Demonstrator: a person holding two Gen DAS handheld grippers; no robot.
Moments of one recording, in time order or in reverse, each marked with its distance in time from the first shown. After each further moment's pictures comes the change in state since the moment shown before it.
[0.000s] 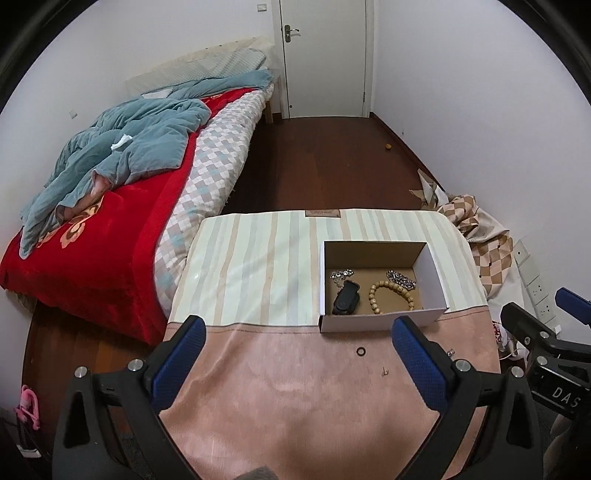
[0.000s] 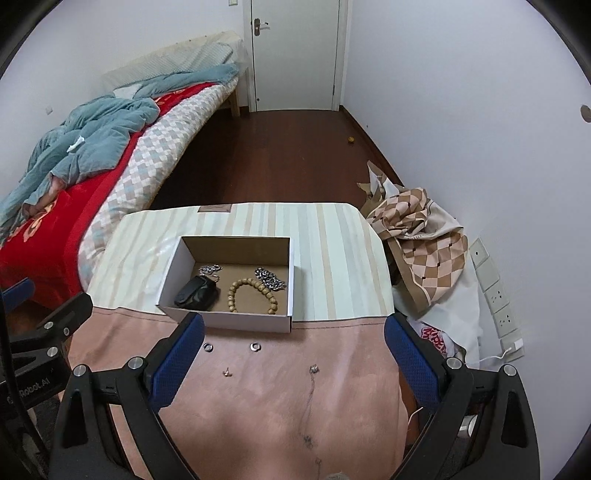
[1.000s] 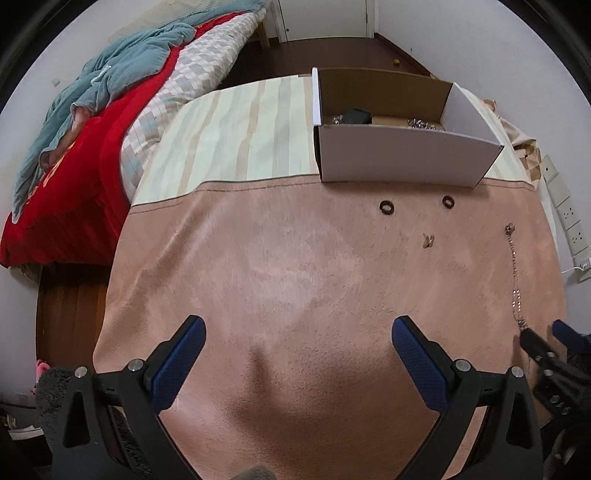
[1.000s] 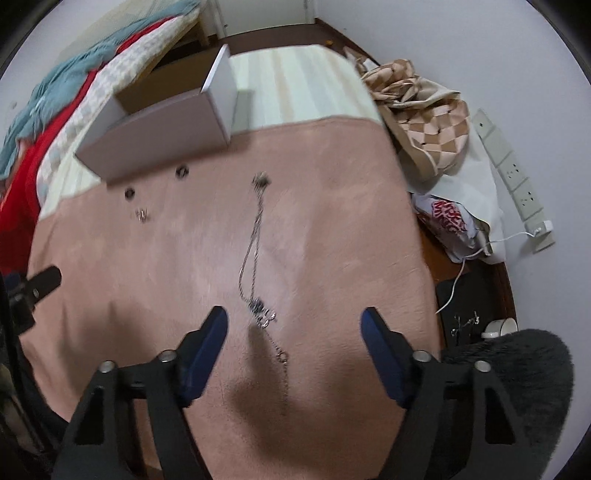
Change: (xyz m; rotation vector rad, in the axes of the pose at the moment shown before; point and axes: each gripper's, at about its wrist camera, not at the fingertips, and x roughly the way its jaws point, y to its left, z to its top) left arm 0.096 -0.023 -0.117 0.055 0.292 0.063; right arm 0.111 -0.053 -0.176 0.097 0.316 0.013
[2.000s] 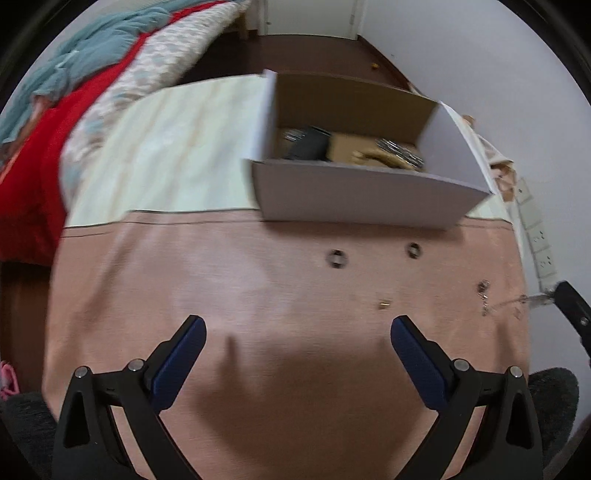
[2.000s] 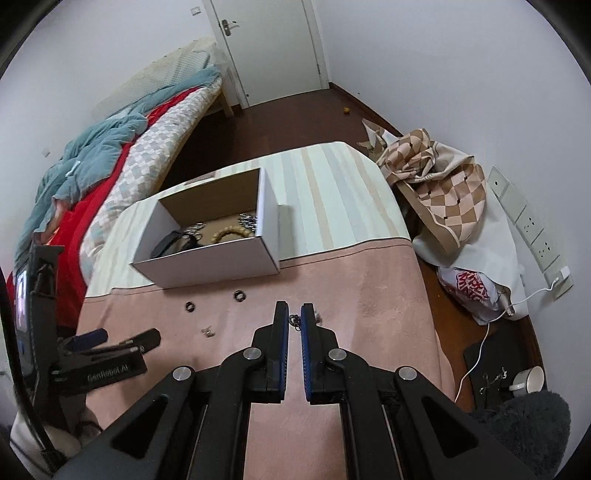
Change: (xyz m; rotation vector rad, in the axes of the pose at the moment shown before) left arm 0.034 -0.028 0.044 -0.032 0.022 -0.201; right arm -0.061 0.006 0.065 0.078 -0.269 0.130
